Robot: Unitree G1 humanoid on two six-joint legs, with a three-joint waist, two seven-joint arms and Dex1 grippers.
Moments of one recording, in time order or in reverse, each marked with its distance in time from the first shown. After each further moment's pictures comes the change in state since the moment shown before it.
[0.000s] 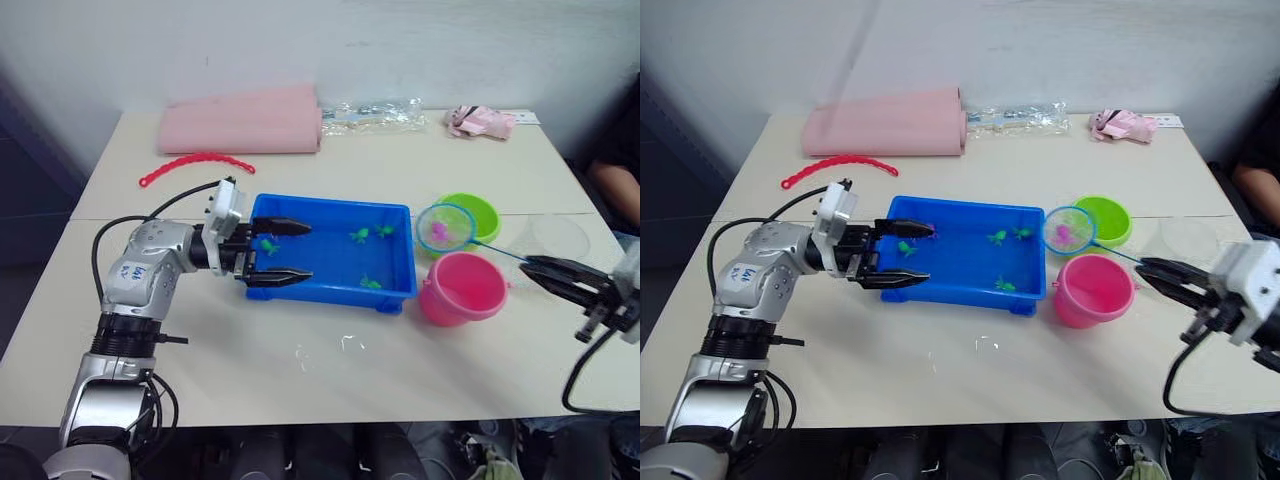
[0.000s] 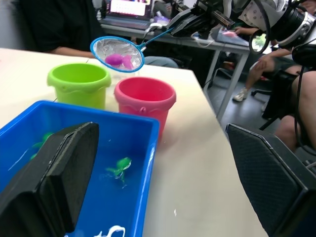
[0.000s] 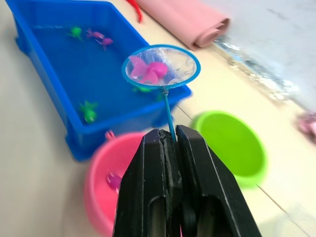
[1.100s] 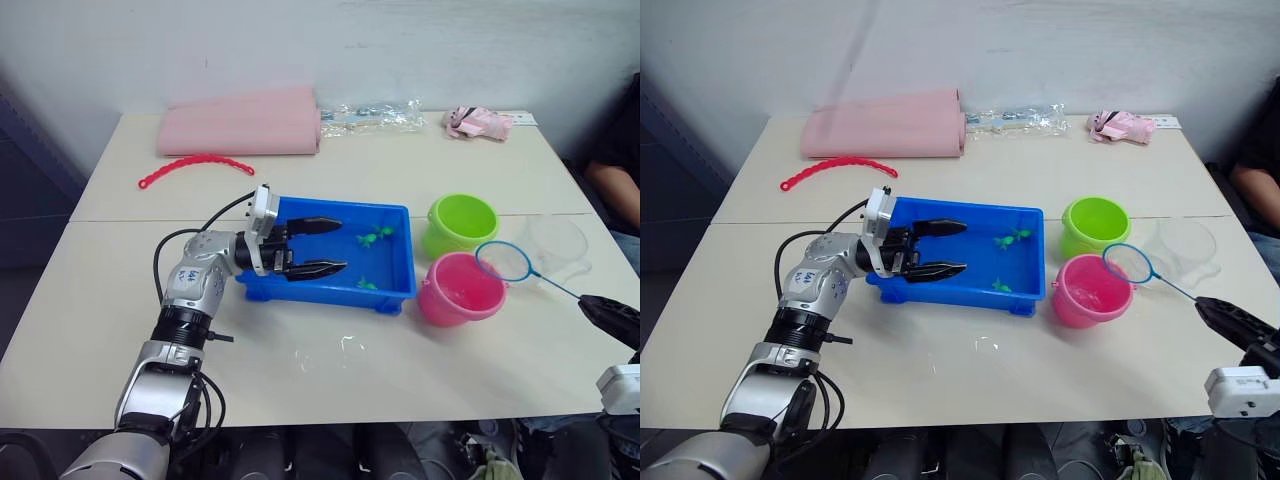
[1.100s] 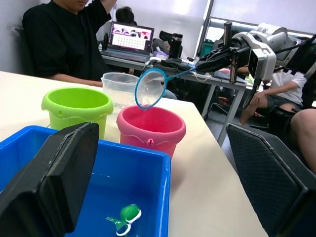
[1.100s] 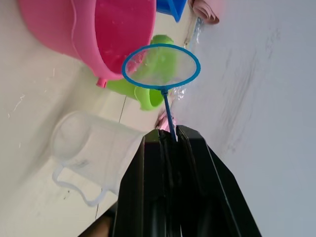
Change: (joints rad) left arm -0.072 -0.199 -0.015 0.245 0.039 -0.151 0.038; right arm 0.081 -0.016 -0.185 0.390 -0.918 -1.357 -0.435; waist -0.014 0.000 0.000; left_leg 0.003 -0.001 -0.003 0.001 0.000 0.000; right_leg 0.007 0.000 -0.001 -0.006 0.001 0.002
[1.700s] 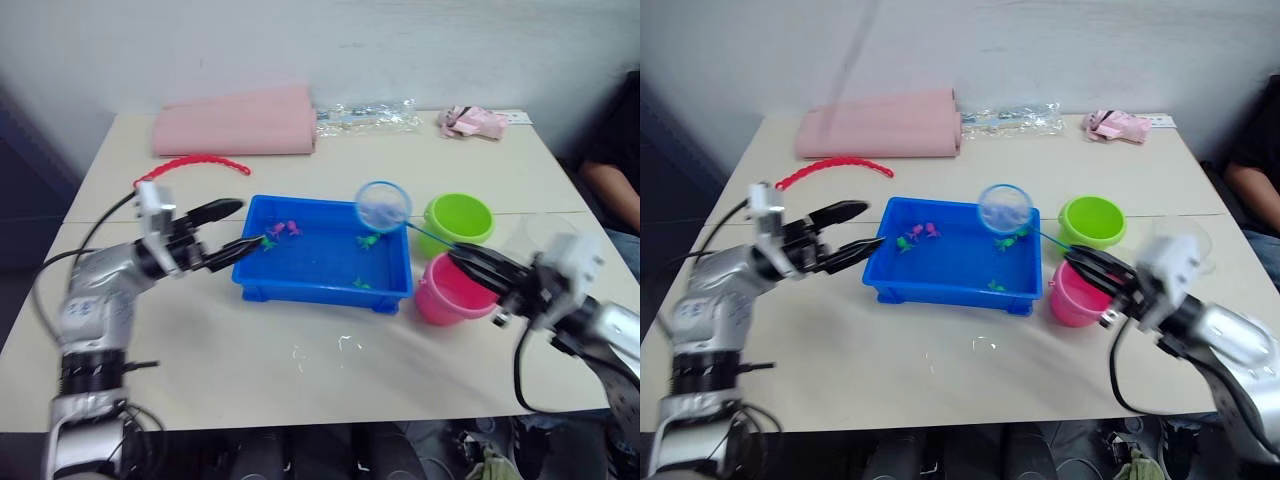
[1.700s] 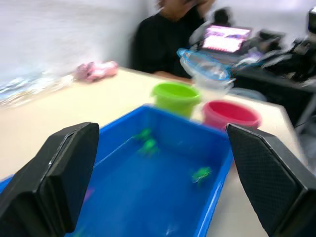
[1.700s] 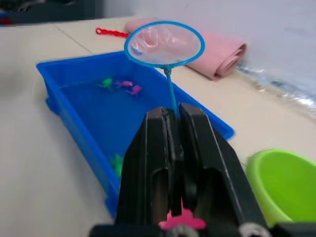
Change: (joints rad) left arm 0.346 0.302 0.340 -0.333 -0.077 0.114 0.234; right arm -0.359 -0.021 0.757 -0.453 1.250 1.456 -0.043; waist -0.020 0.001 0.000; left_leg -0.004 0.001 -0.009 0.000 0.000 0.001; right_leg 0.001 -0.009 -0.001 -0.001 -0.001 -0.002
